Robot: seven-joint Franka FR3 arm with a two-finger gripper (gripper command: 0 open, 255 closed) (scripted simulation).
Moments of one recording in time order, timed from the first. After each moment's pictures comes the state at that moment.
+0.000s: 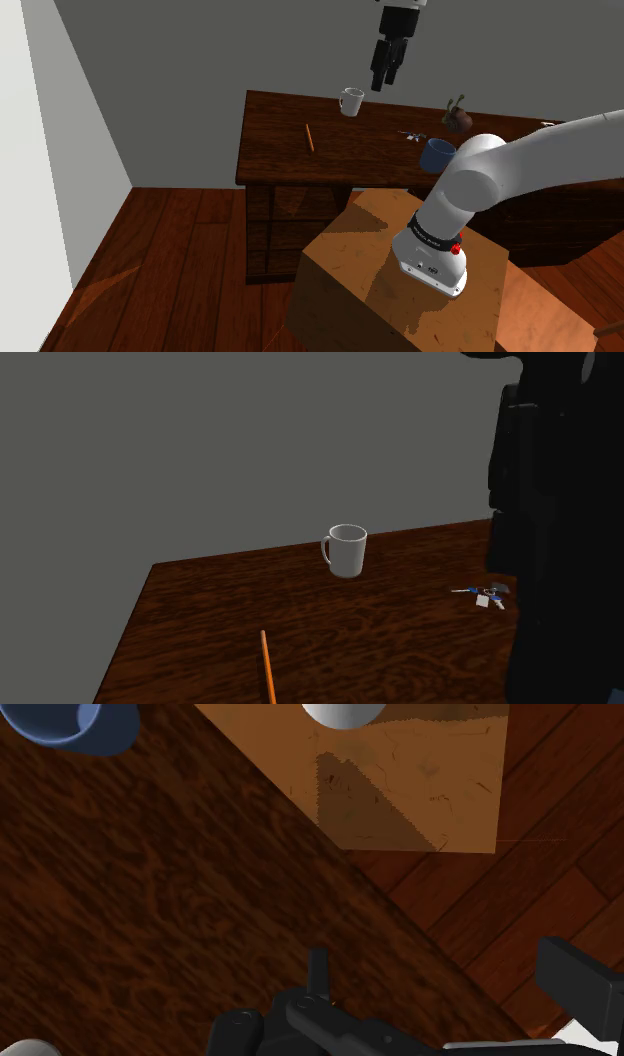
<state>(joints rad) 0.02 -0.78 -0.03 -2.37 0.02 1.47 -0.09</state>
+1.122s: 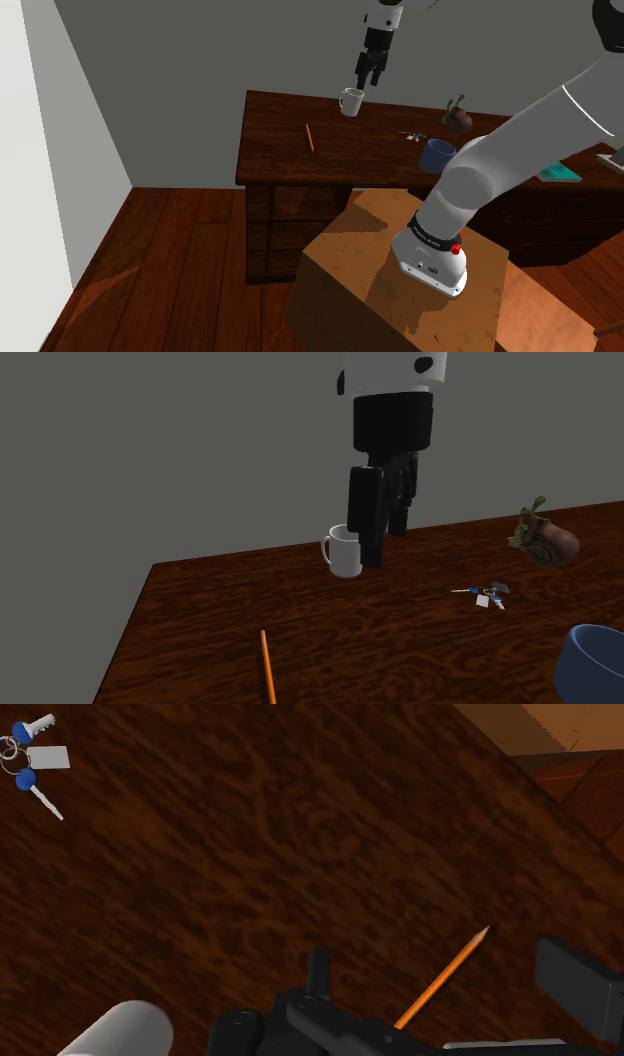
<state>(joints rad) -0.08 -0.40 -0.27 -2.25 -0.09 1.76 -0.29</state>
